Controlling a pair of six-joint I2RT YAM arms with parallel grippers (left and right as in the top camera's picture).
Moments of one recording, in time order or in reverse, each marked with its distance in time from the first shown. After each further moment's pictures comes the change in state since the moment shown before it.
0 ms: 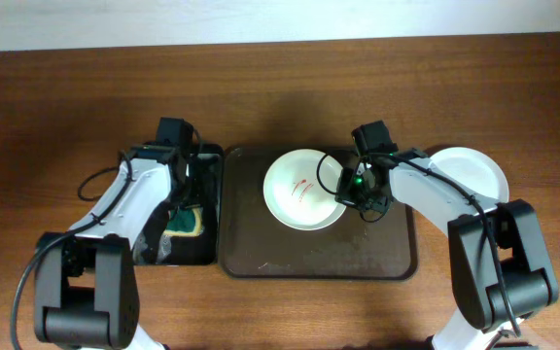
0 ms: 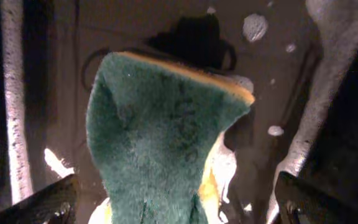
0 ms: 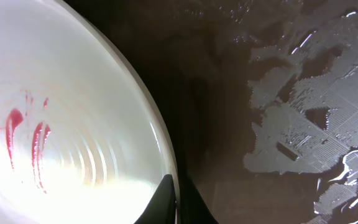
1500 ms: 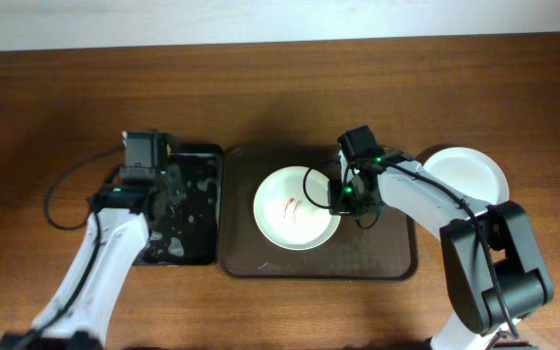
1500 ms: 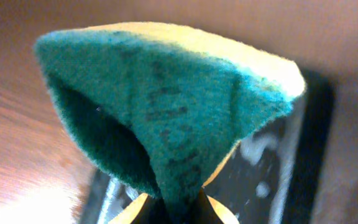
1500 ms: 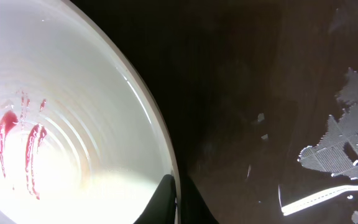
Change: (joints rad) left arm 0.037 -0.355 -0.193 0.248 -0.131 0.045; right arm 0.067 -0.001 0.003 -0.030 0.013 -0.239
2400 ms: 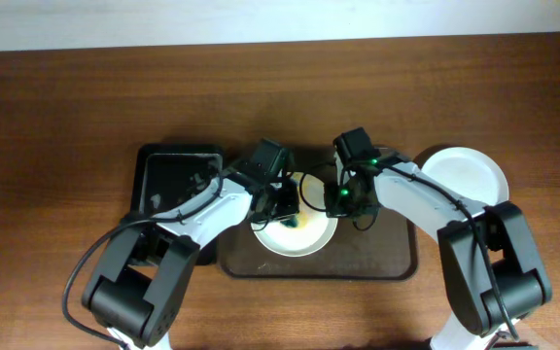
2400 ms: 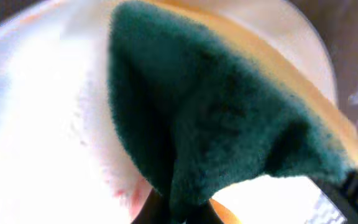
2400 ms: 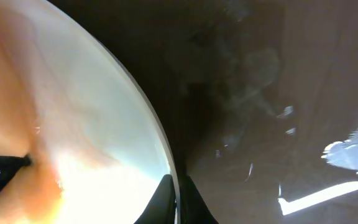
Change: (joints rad) left arm -0.443 0.467 0.153 0.110 0.507 -0.393; right arm 0.017 -0.002 0.000 -0.008 -0.010 -0.008
